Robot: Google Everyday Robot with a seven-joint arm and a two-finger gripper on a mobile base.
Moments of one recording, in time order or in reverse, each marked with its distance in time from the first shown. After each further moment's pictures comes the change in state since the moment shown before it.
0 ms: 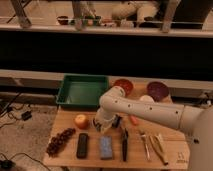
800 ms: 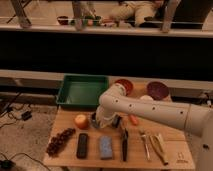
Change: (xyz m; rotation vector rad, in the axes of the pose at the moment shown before) arm -0.002 -0.012 -0.039 0.073 0.065 -0.016
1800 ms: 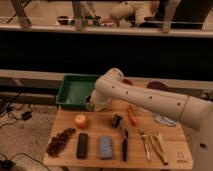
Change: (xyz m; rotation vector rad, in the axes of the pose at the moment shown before) arm 0.015 -0.094 -0.048 0.139 0.042 -0.089
